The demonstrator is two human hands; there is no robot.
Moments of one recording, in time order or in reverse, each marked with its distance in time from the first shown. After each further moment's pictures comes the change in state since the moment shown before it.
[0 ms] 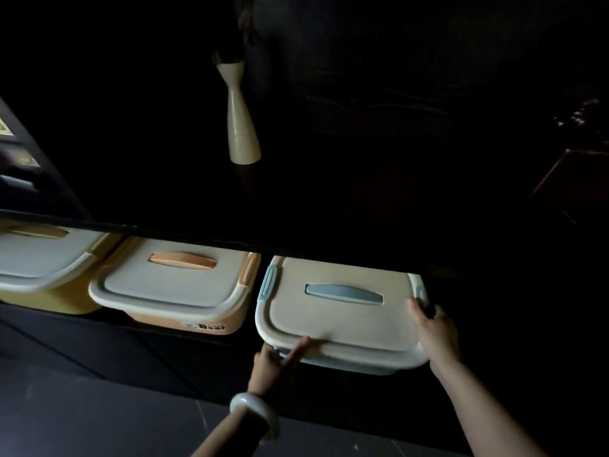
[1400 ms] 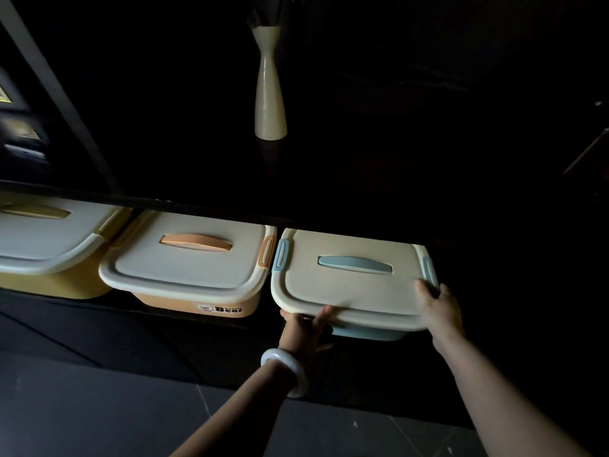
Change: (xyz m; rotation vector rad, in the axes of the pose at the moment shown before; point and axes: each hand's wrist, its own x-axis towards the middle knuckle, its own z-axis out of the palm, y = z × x) left_hand 0.014 0.024 0.005 -0.439 -0.219 -0.156; right_hand -0.017 -0.010 0.027 0.029 0.115 0.002
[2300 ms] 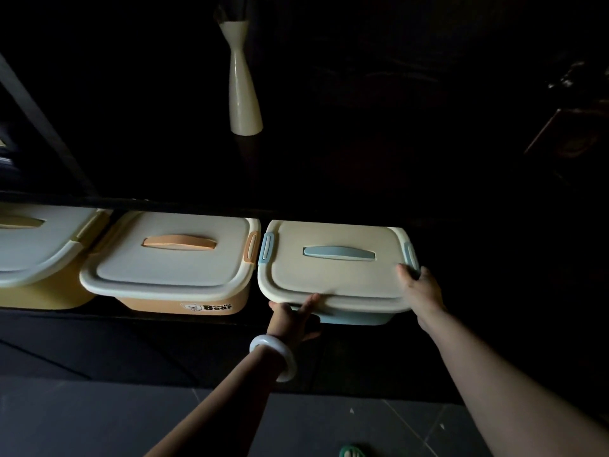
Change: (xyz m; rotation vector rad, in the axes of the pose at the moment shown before) left_hand 0.019 -0.006 -0.011 0.089 -0.017 0.007; right_hand -0.009 -0.009 -0.008 -0.018 -0.059 0.036
